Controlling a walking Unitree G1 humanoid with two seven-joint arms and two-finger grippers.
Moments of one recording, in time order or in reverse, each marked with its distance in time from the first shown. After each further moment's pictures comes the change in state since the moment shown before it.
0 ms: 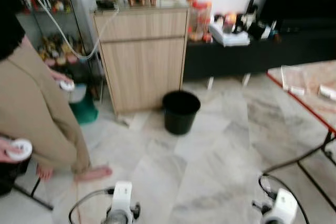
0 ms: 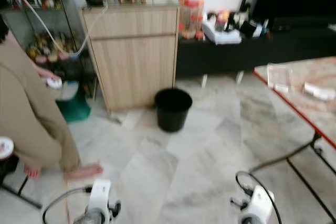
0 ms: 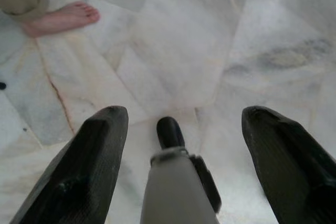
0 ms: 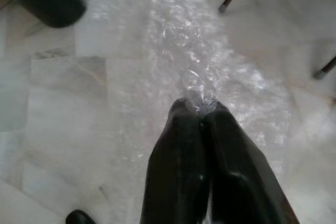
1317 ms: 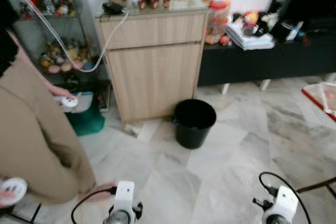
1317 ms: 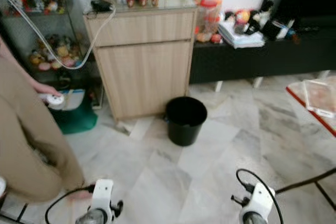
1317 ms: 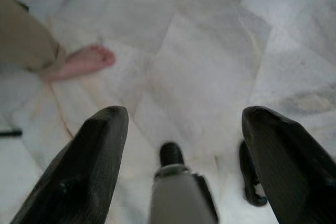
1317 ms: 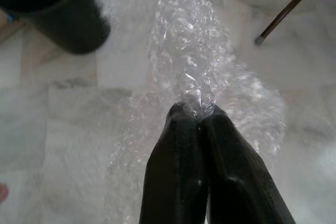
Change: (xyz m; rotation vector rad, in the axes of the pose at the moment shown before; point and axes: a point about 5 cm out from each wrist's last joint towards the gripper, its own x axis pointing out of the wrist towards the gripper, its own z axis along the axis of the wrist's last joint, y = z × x) left arm -0.001 -0.003 -0.006 -0.002 0.013 -0.005; right arm 0.003 0.000 0.014 -0.023 -0.034 0.003
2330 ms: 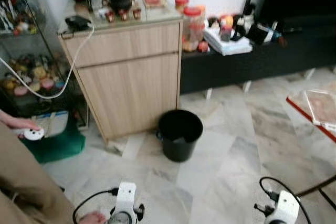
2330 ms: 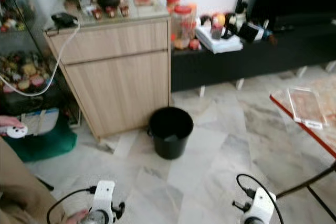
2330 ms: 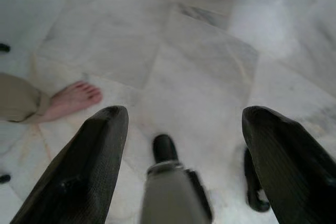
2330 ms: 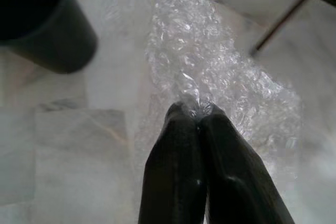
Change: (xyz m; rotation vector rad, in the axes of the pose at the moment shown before) left arm 0.000 -0.003 -0.001 0.004 0.001 -0.016; right arm -0.002 -0.007 -0.007 -0.020 0.019 -0.019
